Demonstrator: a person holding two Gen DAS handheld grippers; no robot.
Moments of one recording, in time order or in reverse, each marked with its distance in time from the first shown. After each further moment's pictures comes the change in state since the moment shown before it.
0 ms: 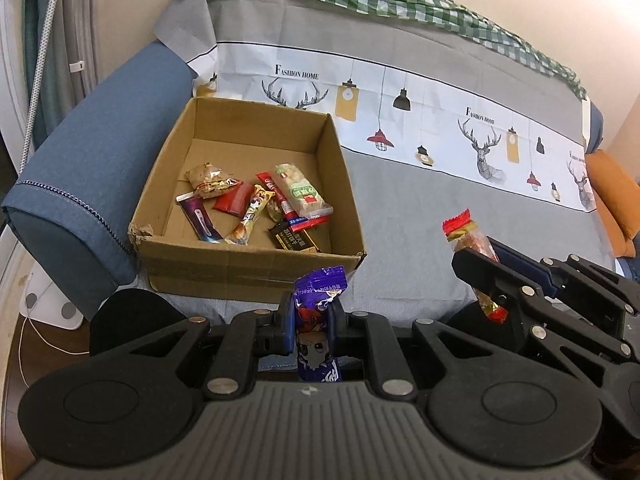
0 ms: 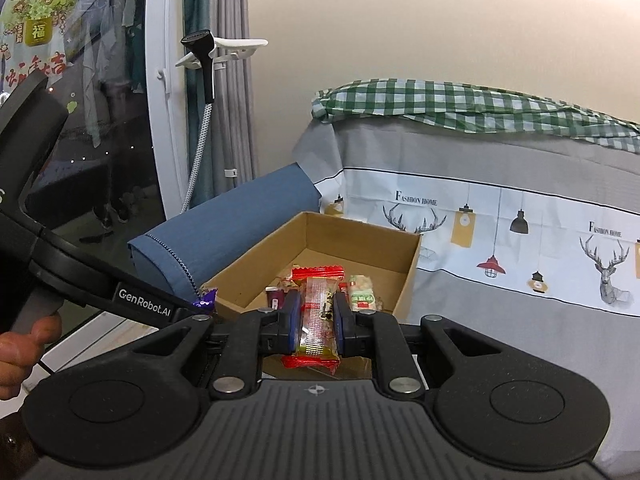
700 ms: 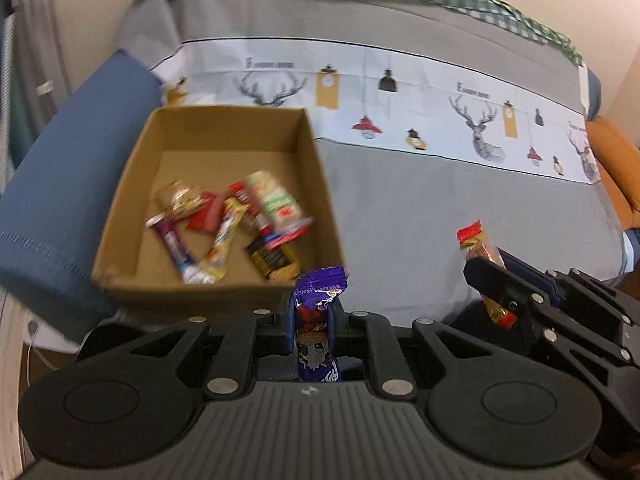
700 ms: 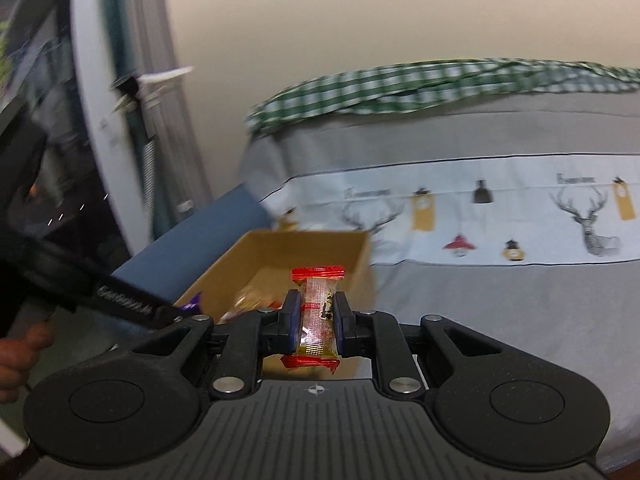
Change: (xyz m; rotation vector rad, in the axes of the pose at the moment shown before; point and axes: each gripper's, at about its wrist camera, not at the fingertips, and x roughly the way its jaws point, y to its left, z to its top) left arm 0.042 -0.033 0.035 0.083 0.060 0.022; right arm 0.021 -0.074 -0.013 0.194 -0.028 -0.034
